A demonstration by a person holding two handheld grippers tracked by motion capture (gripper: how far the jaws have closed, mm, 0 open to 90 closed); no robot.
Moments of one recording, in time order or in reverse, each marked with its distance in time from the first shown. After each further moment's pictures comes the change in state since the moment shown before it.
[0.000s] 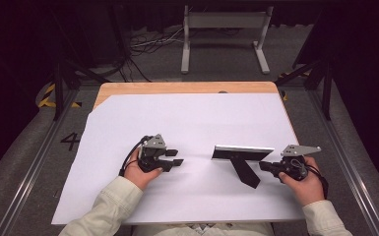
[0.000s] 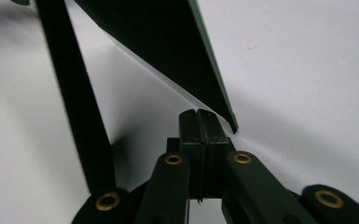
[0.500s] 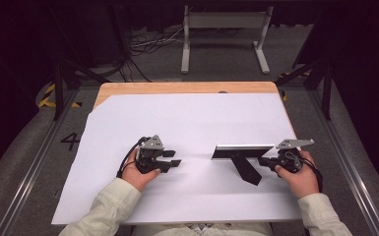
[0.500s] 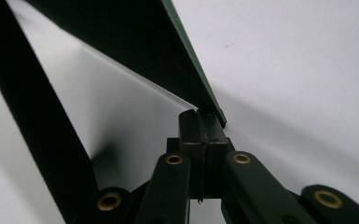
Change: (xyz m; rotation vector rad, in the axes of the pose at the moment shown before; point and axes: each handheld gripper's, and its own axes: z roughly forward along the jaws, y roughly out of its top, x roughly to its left) left arm 0.000 -0.006 -0.005 0.005 0.018 -0.016; right arm -0.012 0.013 0.015 0.053 -0.051 0.044
